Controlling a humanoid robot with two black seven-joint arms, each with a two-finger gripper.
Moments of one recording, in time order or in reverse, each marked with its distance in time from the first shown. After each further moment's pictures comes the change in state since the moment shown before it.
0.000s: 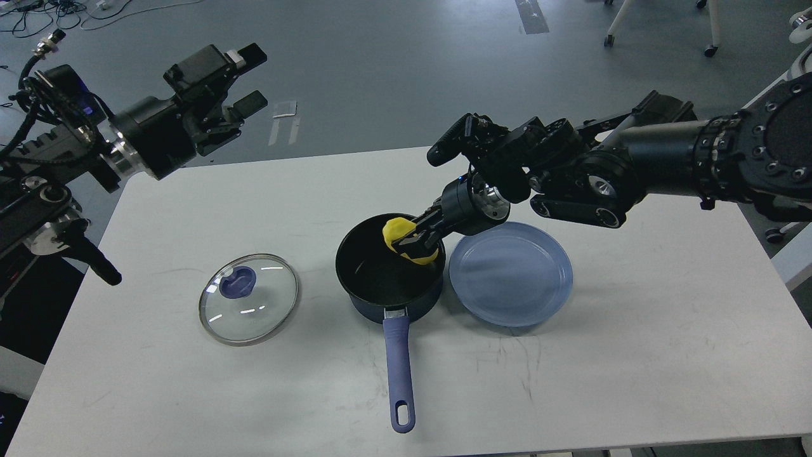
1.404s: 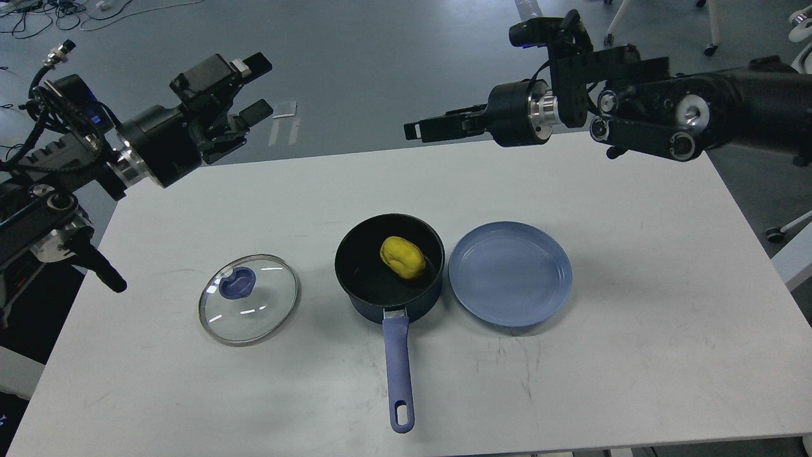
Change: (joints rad) left arm 0.044 -0.009 -0.021 -0.008 -0.026 0.000 0.000; right arm -0.070 -0.327 0.376 0.012 0.247 -0.001 0.000
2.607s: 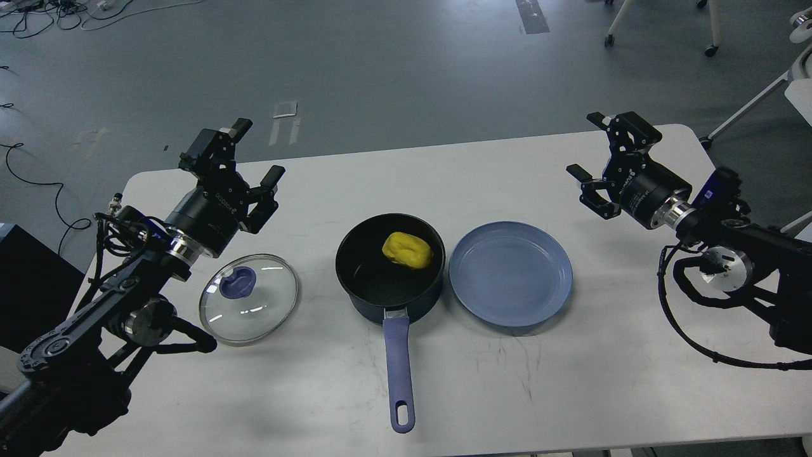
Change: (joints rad) left arm 0.435 -0.276 -0.363 0.049 -0.214 0.096 0.059; right arm -0.773 -0.135 0.706 -0.020 0.556 0.146 0.000
